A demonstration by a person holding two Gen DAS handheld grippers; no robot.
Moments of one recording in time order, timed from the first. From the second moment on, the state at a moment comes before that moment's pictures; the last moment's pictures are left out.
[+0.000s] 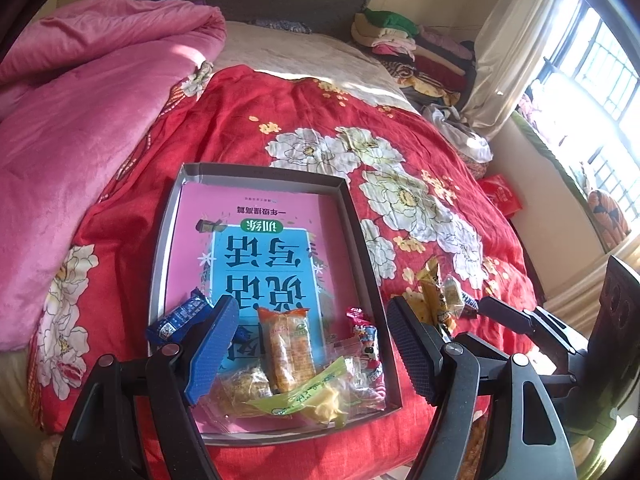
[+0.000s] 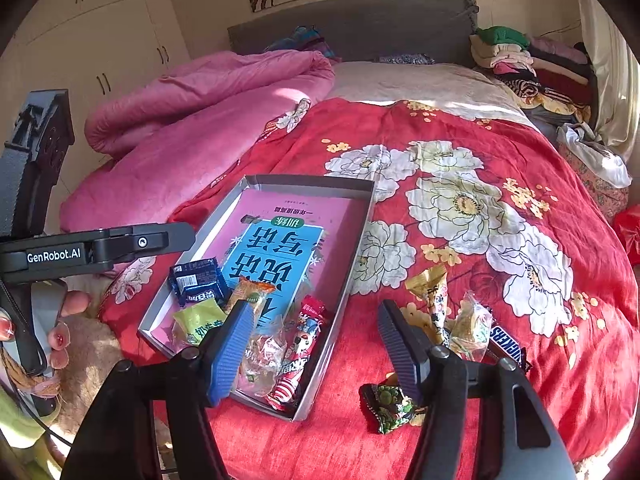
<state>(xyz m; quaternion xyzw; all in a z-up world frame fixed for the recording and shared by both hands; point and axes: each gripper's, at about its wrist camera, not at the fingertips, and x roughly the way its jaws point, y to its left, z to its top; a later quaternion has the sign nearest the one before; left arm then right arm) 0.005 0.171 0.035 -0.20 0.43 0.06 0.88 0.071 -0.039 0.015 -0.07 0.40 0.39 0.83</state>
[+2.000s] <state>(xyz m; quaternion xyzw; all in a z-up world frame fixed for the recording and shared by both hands) 0.061 0.039 0.032 -0.09 0.48 -0.06 0.87 0.135 -0.170 0.017 0.06 0.40 0.28 0.87</state>
